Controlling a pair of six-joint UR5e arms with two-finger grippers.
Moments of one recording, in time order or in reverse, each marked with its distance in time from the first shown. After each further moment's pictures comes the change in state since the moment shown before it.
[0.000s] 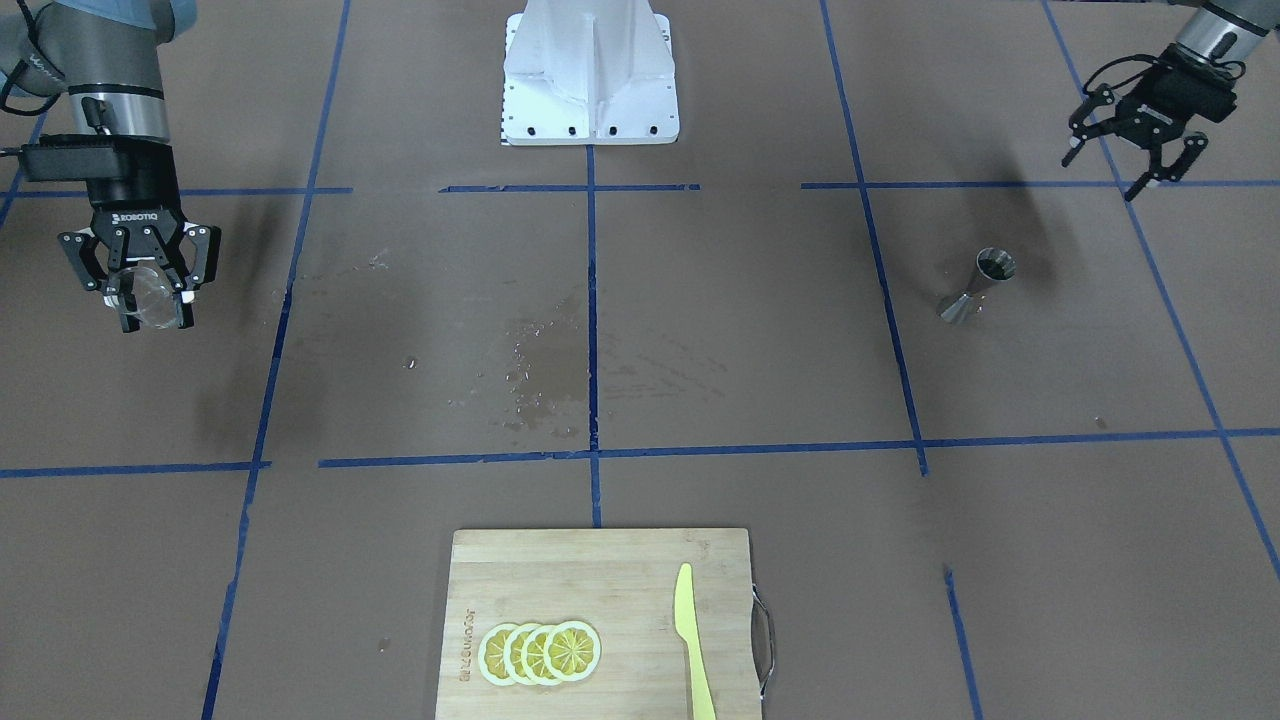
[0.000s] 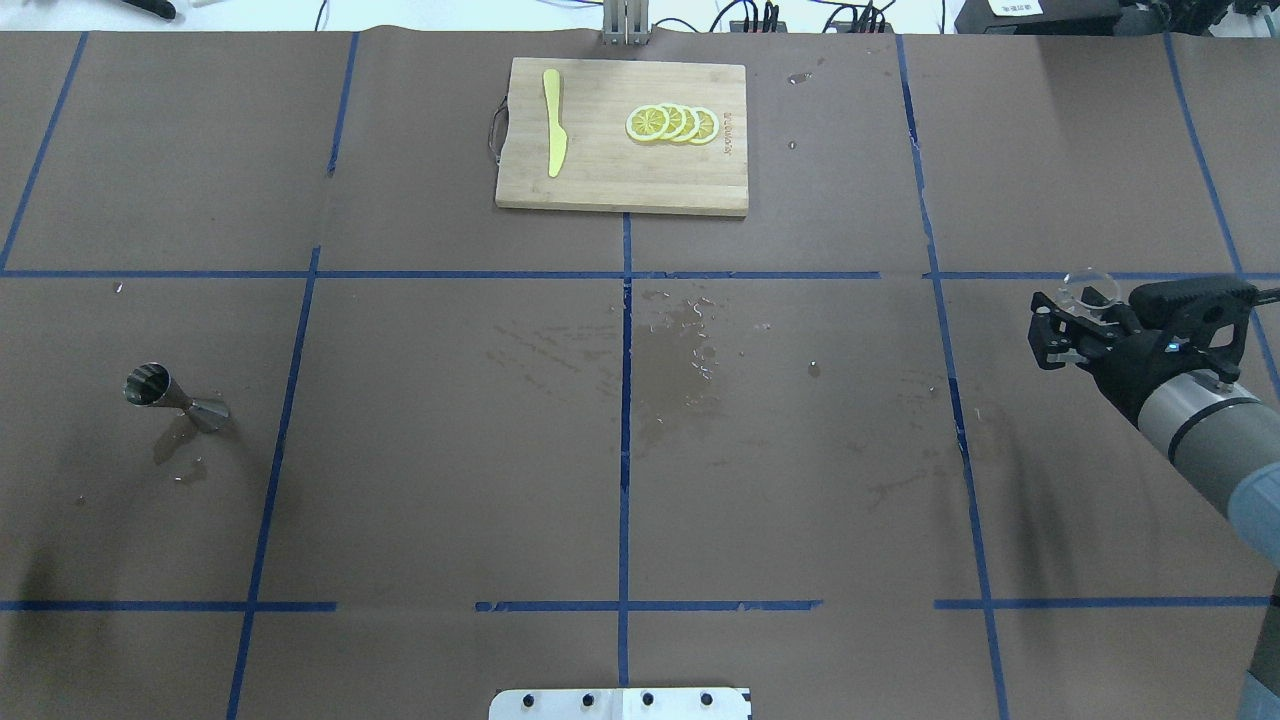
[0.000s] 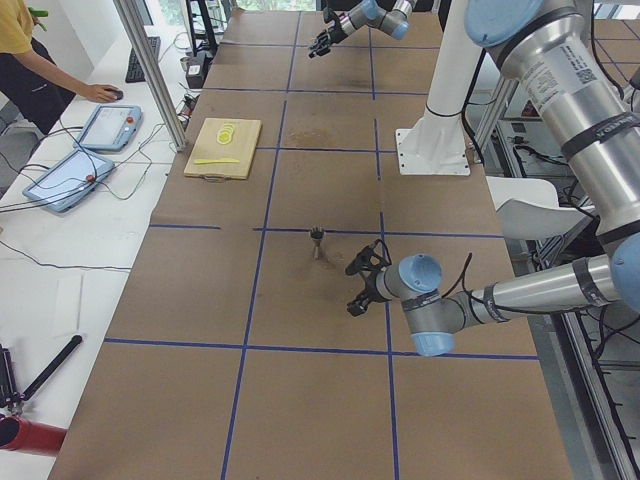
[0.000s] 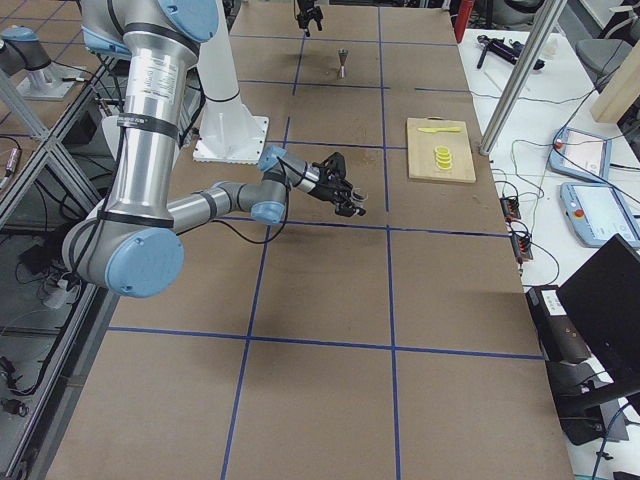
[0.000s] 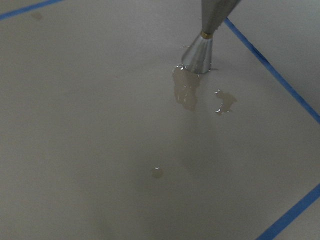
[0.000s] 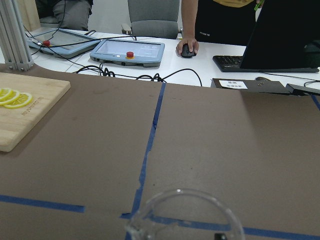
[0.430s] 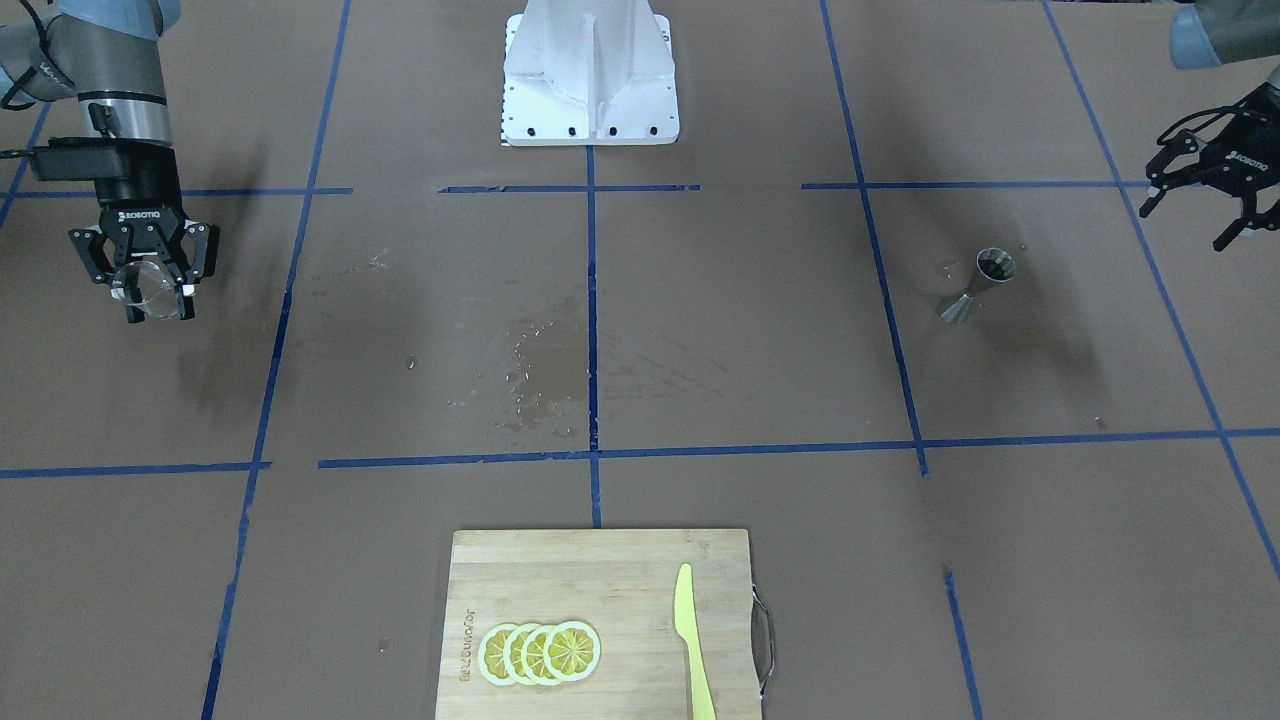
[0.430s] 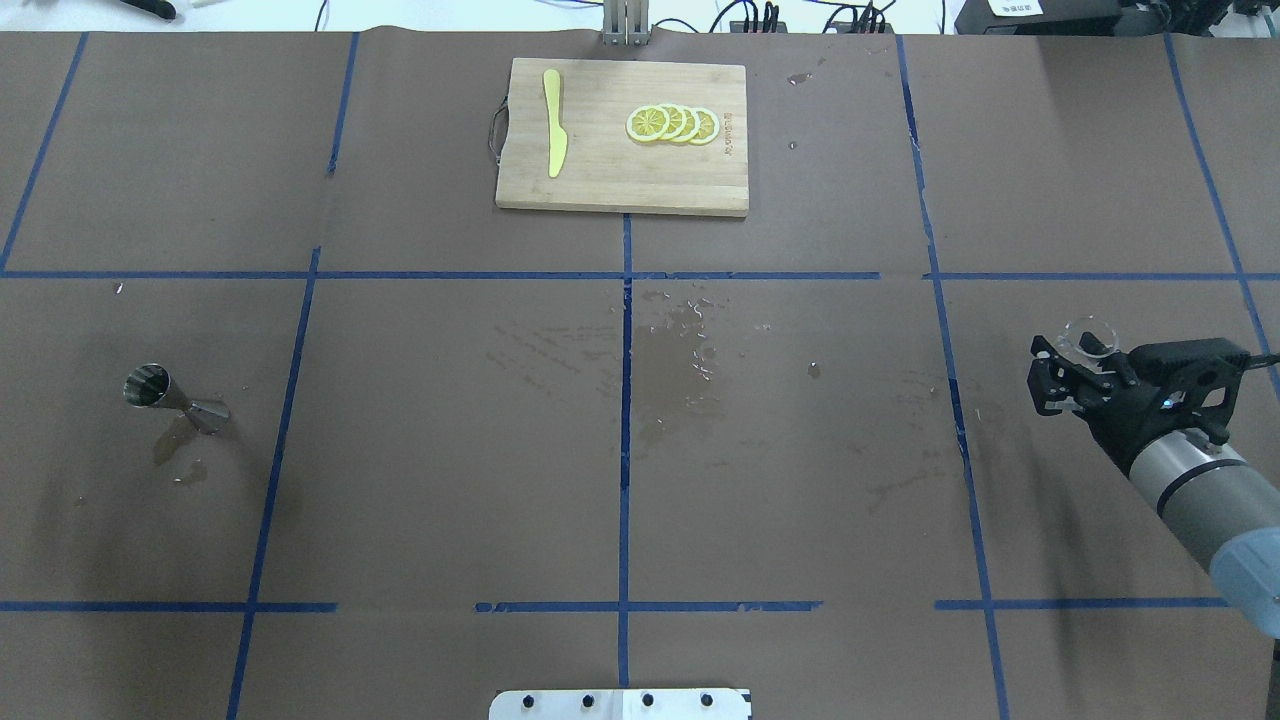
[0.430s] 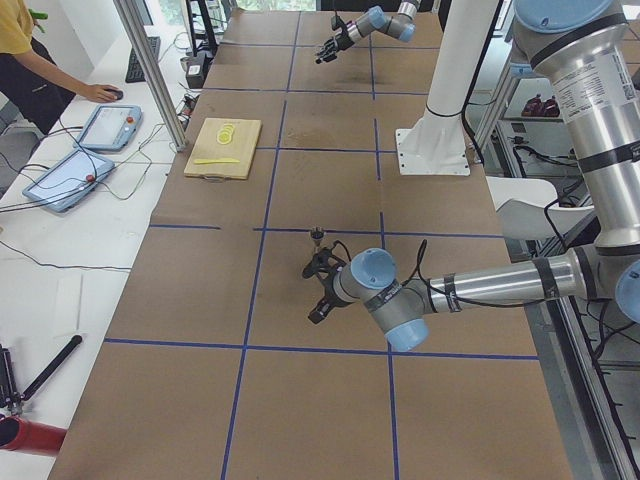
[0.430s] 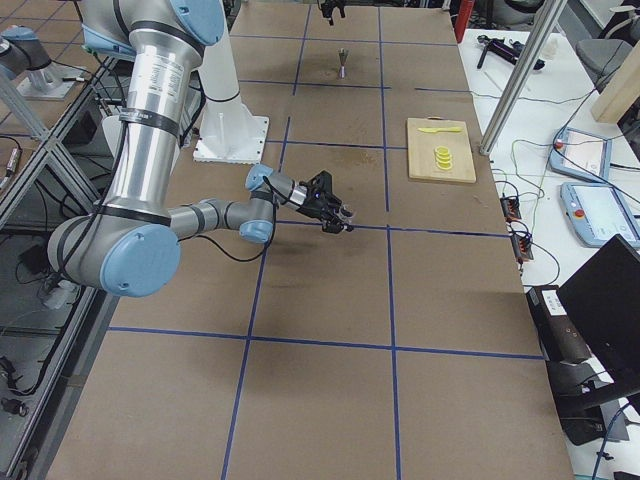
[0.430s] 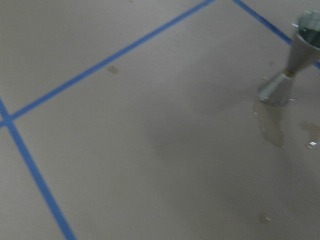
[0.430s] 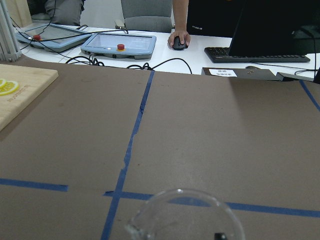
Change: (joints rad) left arm -0.320 -0.179 -0.001 0.390 -0.251 0.220; right arm -0.158 -0.018 -0.059 0.045 -0.170 0.103
